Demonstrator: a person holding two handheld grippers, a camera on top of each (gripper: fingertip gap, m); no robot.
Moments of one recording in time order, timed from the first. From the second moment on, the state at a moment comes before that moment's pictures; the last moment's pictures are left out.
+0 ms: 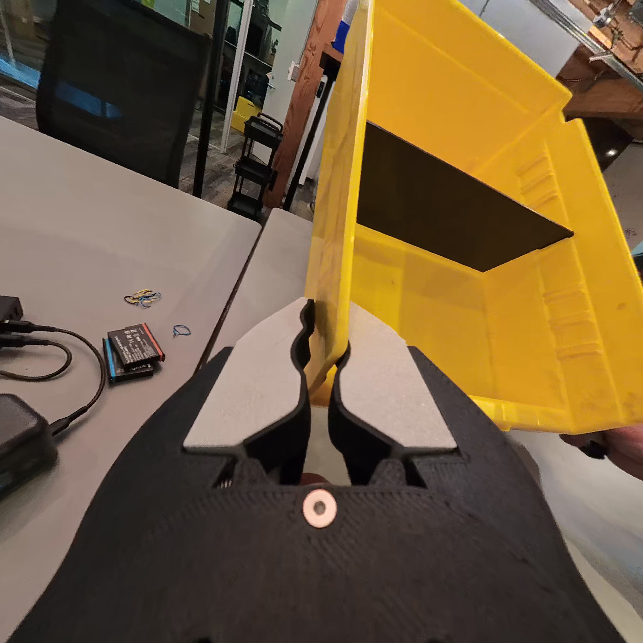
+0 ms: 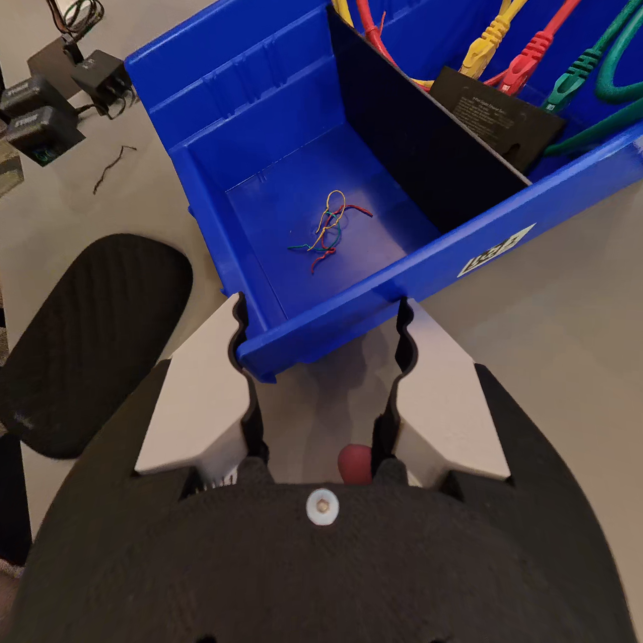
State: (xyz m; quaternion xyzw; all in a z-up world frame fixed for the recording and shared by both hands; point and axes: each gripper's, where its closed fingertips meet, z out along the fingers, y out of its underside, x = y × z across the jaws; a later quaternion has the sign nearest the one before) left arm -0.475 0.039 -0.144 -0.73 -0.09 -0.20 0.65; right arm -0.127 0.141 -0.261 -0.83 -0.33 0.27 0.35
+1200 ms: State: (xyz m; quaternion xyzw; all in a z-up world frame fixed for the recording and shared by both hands) left arm -0.480 0.018 -0.140 -0.73 -0.08 -0.18 0.66; right arm -0.212 0.195 -0.205 -0.78 -0.35 0.34 0.38
